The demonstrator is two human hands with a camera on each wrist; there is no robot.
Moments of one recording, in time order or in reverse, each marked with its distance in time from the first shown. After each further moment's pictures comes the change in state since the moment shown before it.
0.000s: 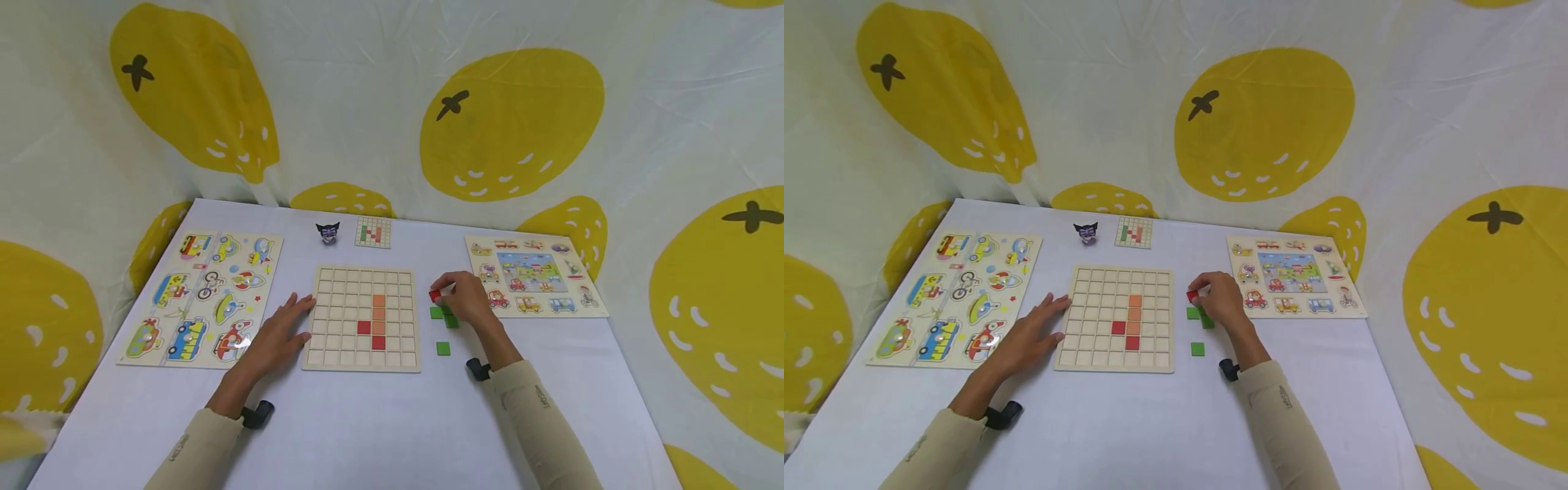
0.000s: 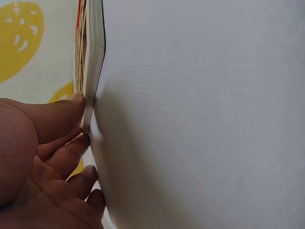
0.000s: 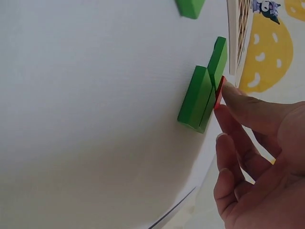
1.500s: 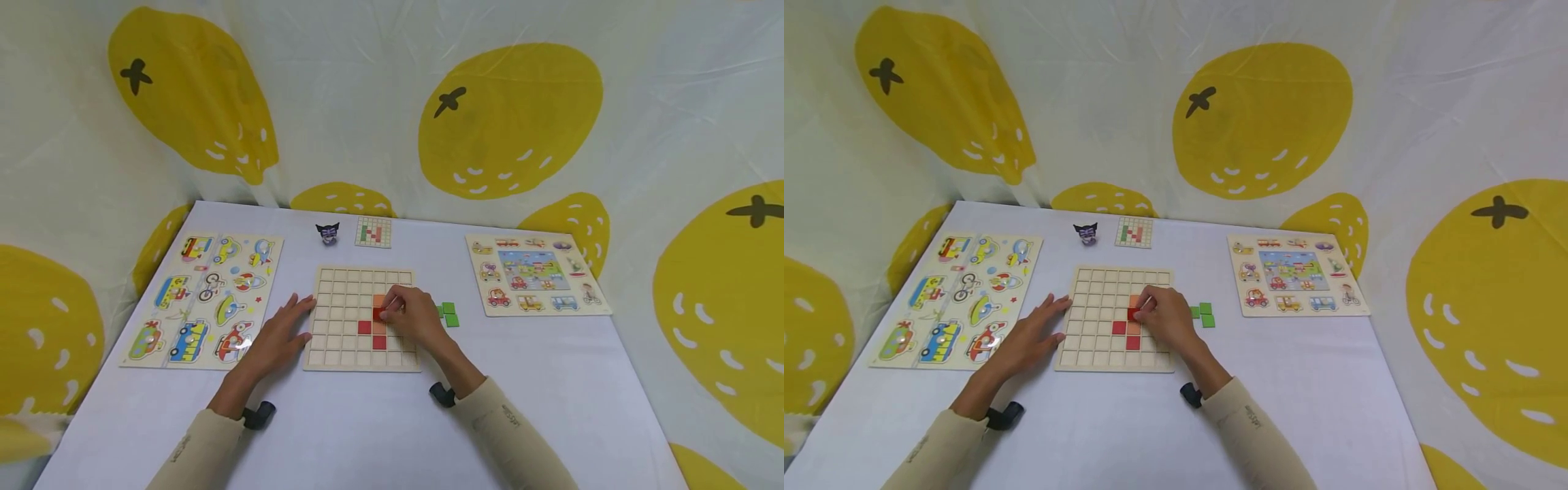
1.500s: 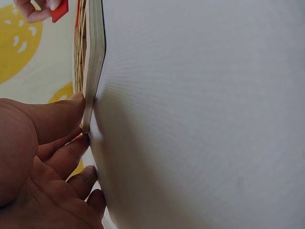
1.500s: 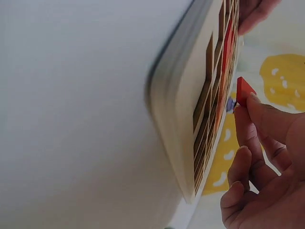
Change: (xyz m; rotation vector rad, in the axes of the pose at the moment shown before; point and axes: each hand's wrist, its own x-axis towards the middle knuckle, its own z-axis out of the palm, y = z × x) left_hand 0.000 0.003 0.001 0.012 -0.005 -0.027; right_hand -0.043 -0.071 0.063 0.136 -0.018 -0.221
